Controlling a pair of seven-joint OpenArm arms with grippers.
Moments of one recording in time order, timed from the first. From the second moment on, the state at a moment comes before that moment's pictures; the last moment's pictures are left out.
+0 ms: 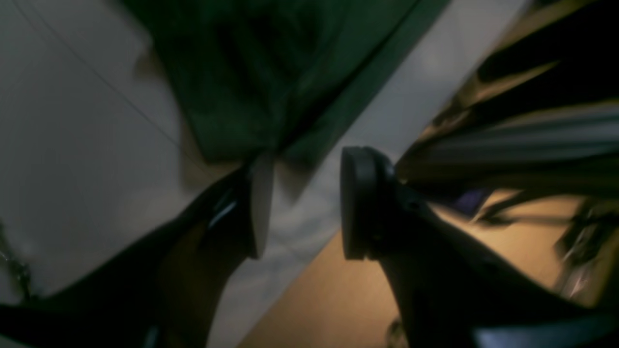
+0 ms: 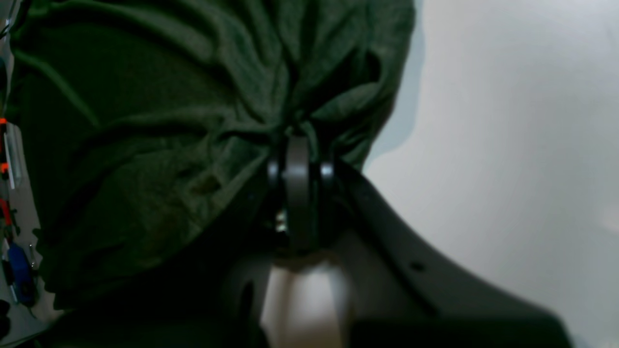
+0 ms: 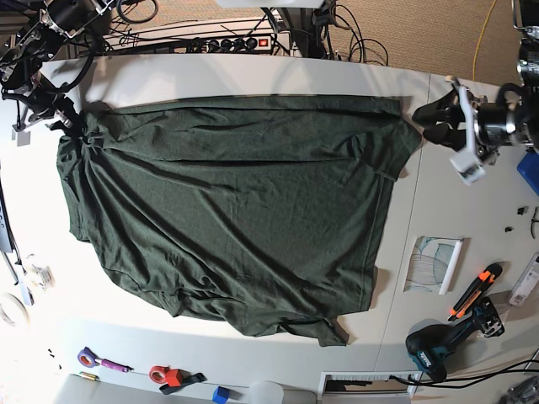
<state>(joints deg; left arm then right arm) 13.1 -37.1 -12.2 107.2 -69.3 -43.5 81.9 -4.4 19.2 58.5 76.2 50.2 32.1 -75.9</state>
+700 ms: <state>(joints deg) 9.7 -41.2 12.3 114.4 18.1 -29.2 34.9 -4.4 19.2 58.5 76.2 50.2 34.0 -75.9</state>
